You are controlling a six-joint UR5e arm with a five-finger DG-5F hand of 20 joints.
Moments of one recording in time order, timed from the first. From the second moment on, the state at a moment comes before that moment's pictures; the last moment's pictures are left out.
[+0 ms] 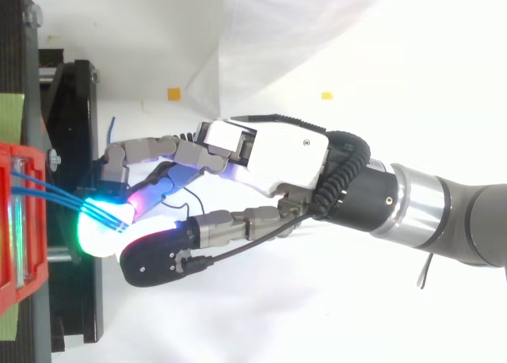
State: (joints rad) arm 0.21 -2.41 -1.28 -2.36 -1.14 -0.15
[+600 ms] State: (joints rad) arm 0.21 -2.41 -1.28 -2.36 -1.14 -0.15
